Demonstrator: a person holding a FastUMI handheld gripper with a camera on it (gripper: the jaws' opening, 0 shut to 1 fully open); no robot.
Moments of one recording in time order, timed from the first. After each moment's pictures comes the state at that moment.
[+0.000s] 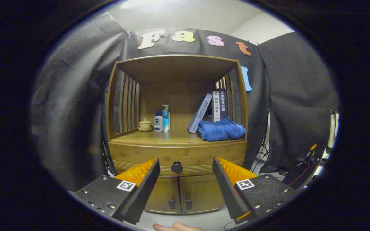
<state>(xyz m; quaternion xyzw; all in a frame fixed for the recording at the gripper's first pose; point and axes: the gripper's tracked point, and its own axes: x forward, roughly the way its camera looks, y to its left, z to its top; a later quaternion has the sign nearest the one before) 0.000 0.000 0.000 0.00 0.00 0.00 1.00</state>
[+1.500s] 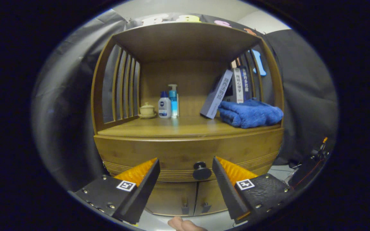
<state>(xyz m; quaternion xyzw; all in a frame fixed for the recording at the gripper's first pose) 0.134 0.066 -0.075 0.00 0.08 0.00 1.00</state>
